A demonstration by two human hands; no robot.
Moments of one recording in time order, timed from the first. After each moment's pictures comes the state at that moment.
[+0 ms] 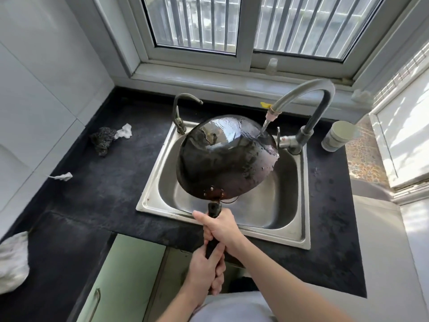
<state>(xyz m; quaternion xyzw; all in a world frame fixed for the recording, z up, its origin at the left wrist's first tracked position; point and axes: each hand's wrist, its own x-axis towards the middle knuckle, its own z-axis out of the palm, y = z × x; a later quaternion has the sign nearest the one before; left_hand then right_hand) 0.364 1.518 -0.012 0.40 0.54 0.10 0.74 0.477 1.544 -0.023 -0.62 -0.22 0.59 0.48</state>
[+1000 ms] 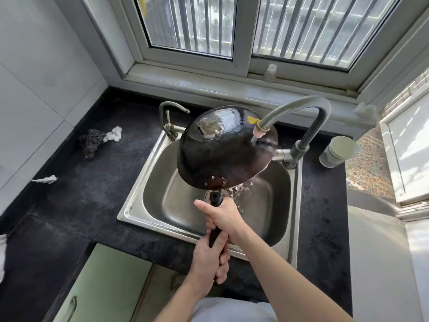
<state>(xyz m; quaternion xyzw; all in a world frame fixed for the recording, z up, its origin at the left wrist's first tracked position) 0.453 1.537 -0.007 0.36 0.51 0.16 0.76 0.560 1.580 -0.024 -0.62 -0.21 0.58 0.48</state>
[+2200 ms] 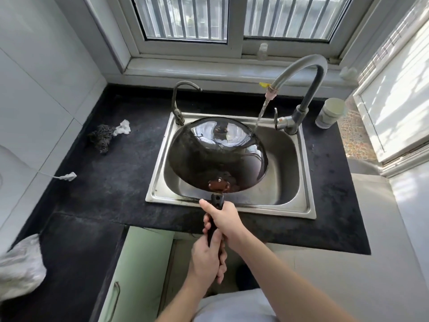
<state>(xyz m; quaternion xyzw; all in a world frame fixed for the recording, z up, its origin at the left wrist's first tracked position) 0.311 1.518 -0.011 0.50 0.51 0.11 0.69 0.422 1.535 -0.007 -0.64 -0.10 0.56 0.52</state>
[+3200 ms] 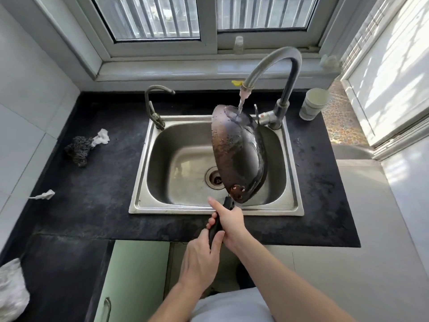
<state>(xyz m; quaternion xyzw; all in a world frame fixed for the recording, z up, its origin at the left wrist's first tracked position) 0.342 1.524 -0.015 0.80 0.43 0.07 0.41 0.461 1.520 -0.019 -0.56 0.16 0.53 0.61</state>
